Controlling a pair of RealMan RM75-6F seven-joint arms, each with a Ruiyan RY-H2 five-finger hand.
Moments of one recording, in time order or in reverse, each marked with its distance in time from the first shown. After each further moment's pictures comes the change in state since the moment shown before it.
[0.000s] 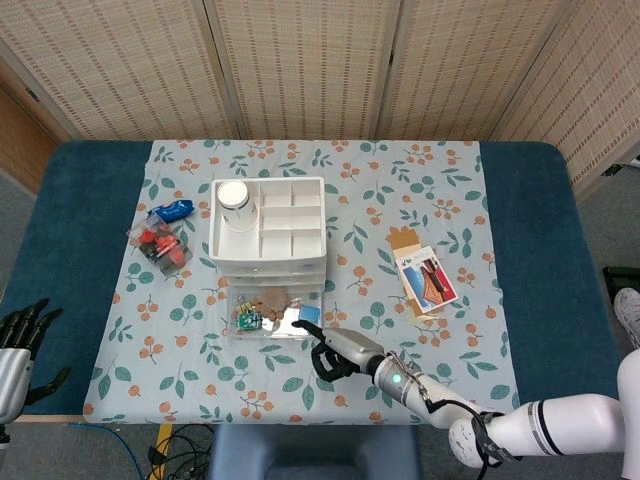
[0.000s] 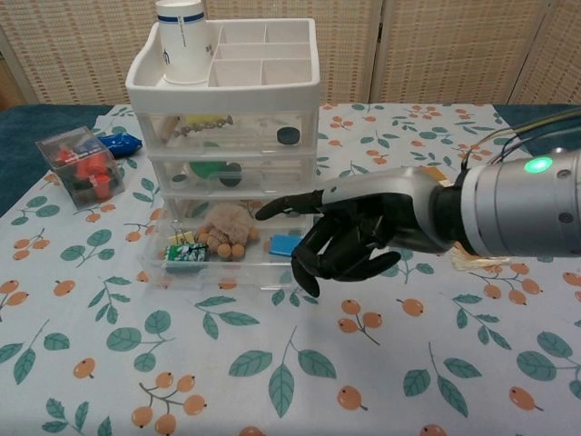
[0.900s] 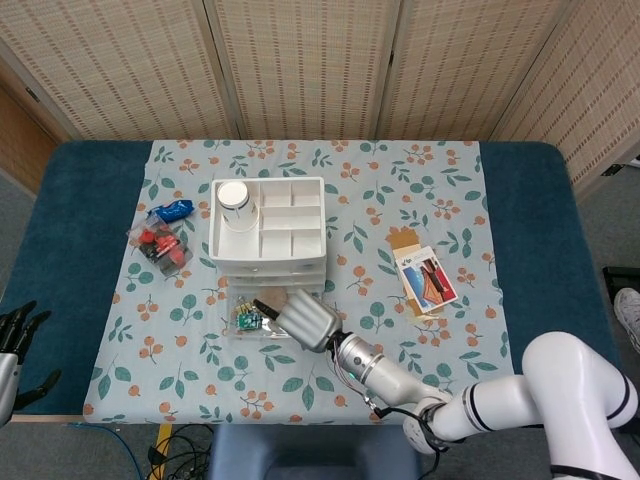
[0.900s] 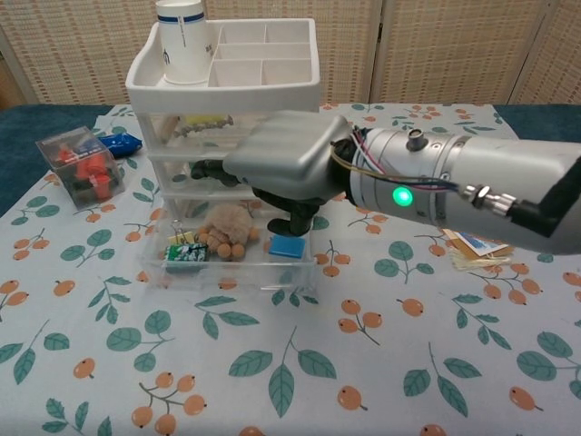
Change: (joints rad) left arm 0.022 0.013 0.000 0.005 0.001 0.028 -0.021; right arm 0.192 -0.272 -0.072 0.316 -0.200 0.294 -1.006
